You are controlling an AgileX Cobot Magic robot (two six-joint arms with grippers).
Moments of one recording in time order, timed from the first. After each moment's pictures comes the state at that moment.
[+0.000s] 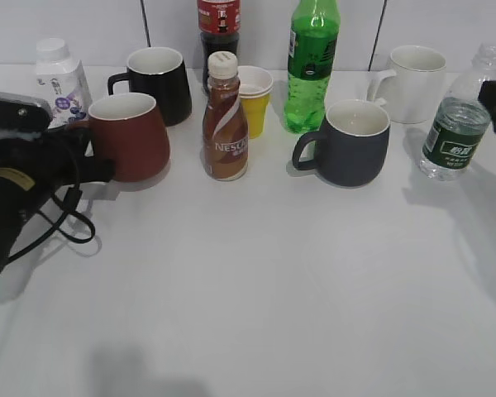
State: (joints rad) left arm -0.32 1.97 -0.60 -0.16 -1.15 0.10; right arm 0.04 1.38 -0.51 -0.08 -0.51 0.17
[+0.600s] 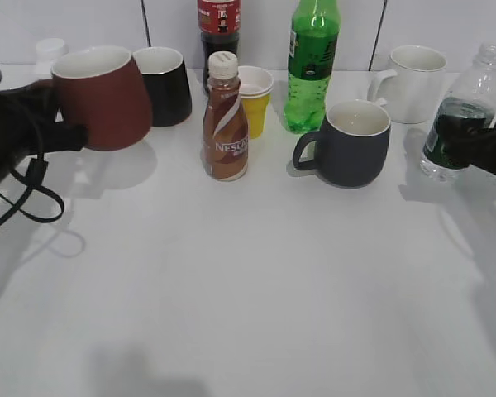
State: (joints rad) left arm -0.32 1.71 -0.51 -0.15 -1.09 0.10; right arm 0.04 1.75 -0.51 -0.09 -0.93 0.16
